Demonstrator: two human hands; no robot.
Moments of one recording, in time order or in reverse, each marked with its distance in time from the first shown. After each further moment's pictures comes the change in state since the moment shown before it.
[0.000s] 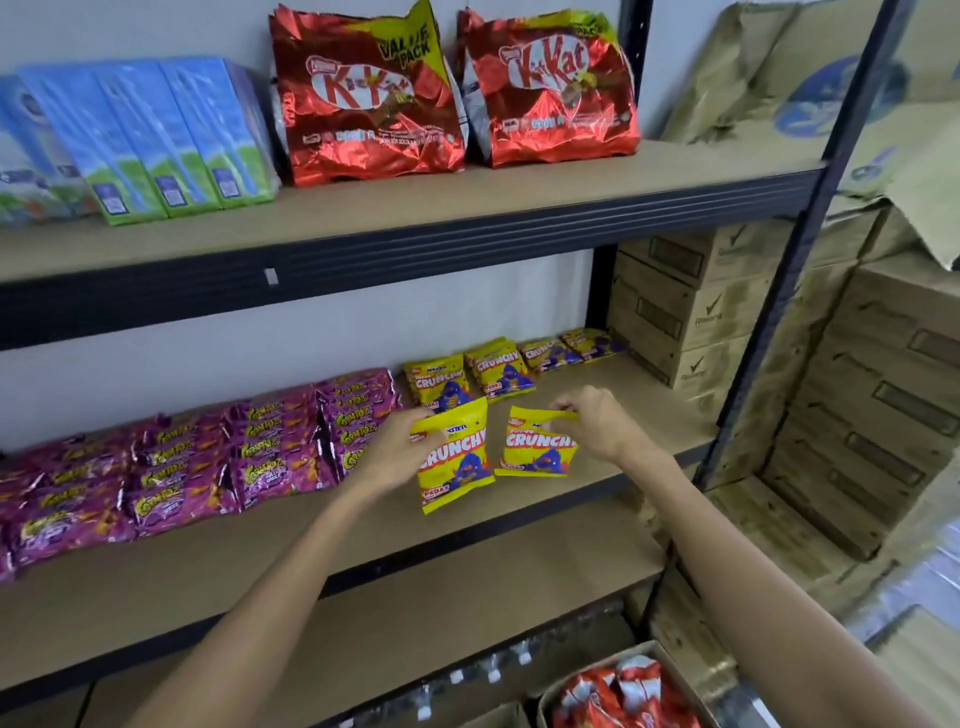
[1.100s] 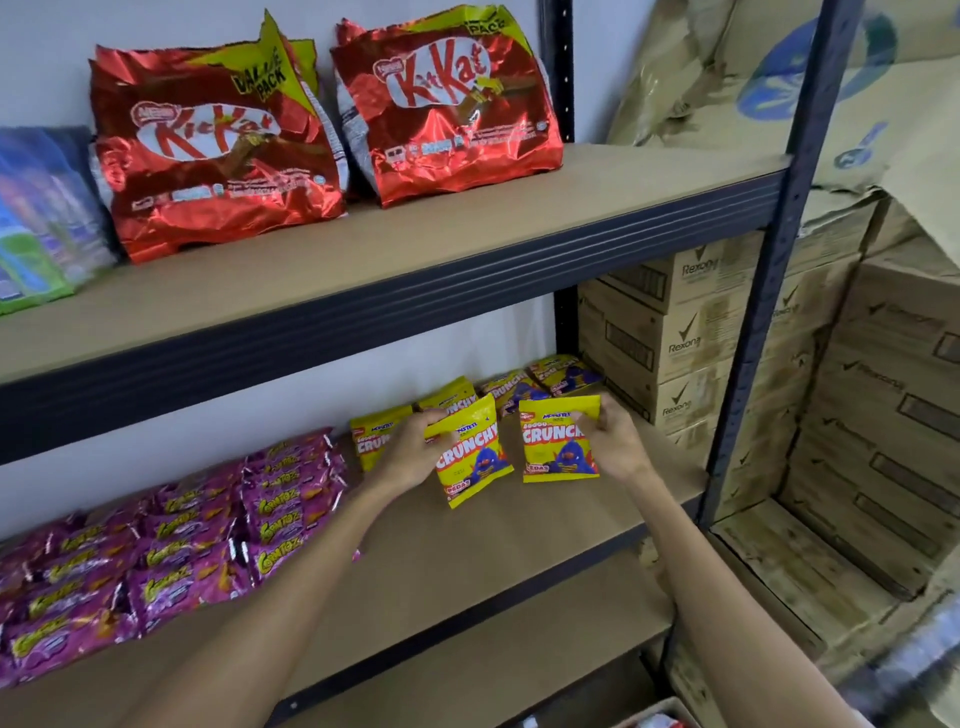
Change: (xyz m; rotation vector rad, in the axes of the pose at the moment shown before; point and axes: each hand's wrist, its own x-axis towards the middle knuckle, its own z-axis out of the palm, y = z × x) left_hand 0.169 0.039 0.083 0.134 0.027 0.102; right_hand 0.090 0.142 -0.014 0.754 0.234 0.250
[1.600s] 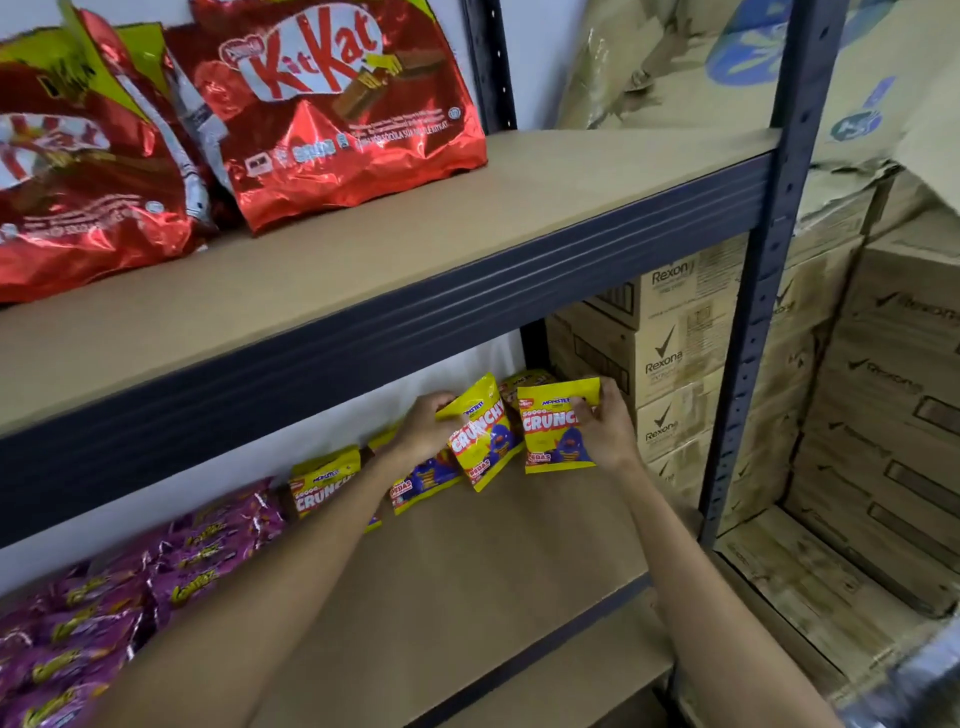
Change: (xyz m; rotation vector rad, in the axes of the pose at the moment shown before) left_hand 0.132 0.048 0.062 -0.111 -0.108 -0.065; right_hand 0.099 0.029 -0.034 -0.002 0.186 -0.007
